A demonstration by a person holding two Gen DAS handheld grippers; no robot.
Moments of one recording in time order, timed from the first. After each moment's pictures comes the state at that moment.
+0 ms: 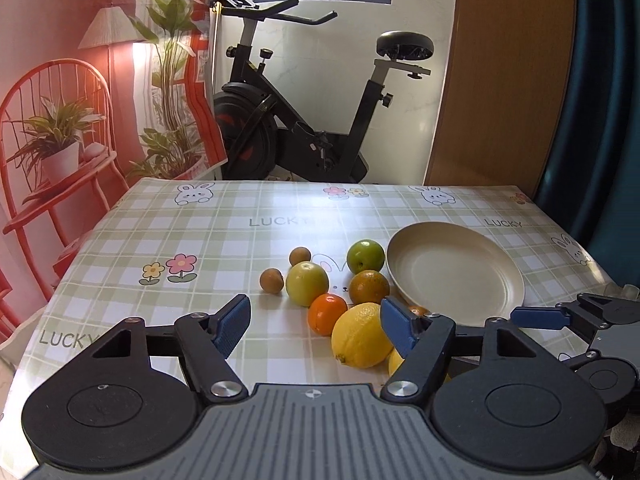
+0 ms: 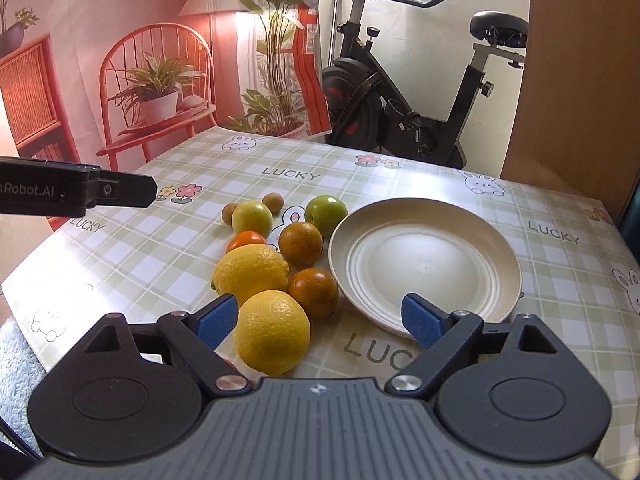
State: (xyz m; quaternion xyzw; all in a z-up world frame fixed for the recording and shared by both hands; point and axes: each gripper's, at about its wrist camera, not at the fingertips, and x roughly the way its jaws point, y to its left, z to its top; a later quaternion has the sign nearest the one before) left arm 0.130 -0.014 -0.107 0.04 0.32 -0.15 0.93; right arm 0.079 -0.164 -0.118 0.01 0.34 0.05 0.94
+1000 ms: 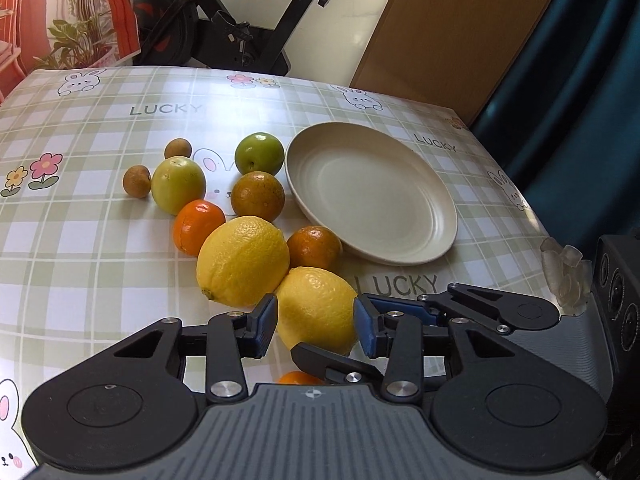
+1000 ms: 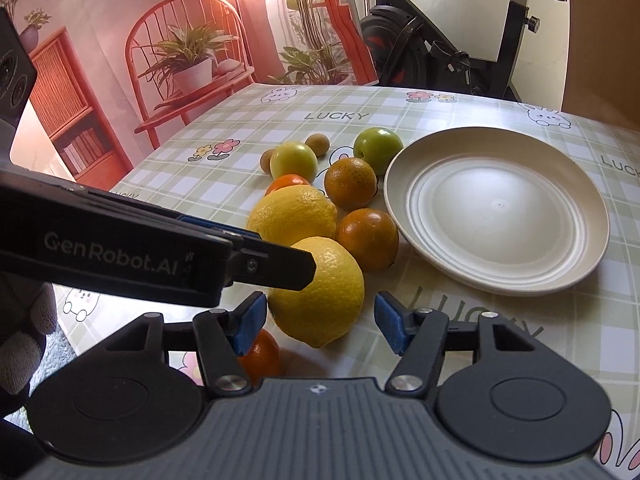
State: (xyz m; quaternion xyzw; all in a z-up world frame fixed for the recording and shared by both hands) left arm 0.165 -0.057 -0.157 -0.03 0.45 -0.27 0.85; right arm 0.105 -0.165 -0.158 0.07 0.39 0.12 0.91
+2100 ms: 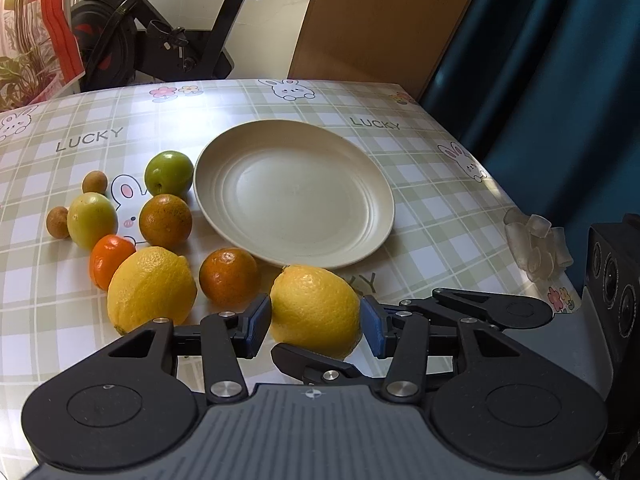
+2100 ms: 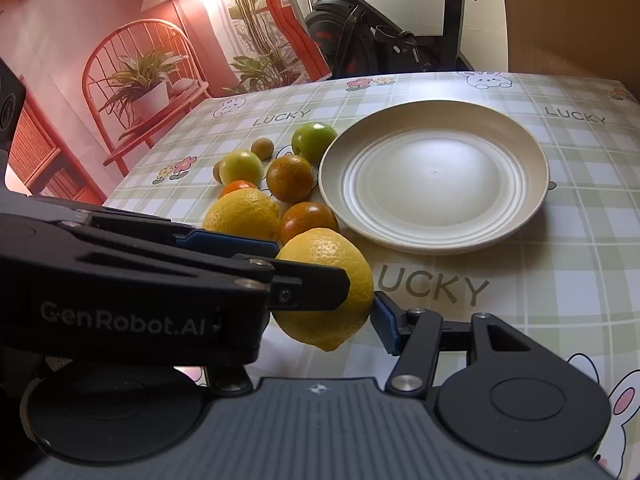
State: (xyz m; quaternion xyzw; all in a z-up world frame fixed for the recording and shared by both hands) left arm 0.158 -0.107 -0.142 0.02 0.44 -0.33 0.83; right arm 0.086 -0.200 -0.149 0.13 0.40 0.06 0.90
